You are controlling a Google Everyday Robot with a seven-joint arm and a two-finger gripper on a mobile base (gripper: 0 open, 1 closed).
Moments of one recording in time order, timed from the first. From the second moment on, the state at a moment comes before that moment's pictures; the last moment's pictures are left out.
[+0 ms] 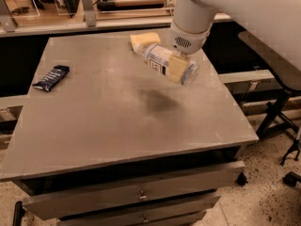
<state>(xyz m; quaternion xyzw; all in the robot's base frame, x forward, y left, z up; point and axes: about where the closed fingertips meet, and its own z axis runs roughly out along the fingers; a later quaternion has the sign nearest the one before) 0.592 -0.094 0.903 -0.52 0.84 -0.07 0.15</state>
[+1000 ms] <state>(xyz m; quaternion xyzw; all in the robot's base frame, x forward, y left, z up) 0.635 -0.036 0.884 -0.59 0.79 -0.02 0.15</state>
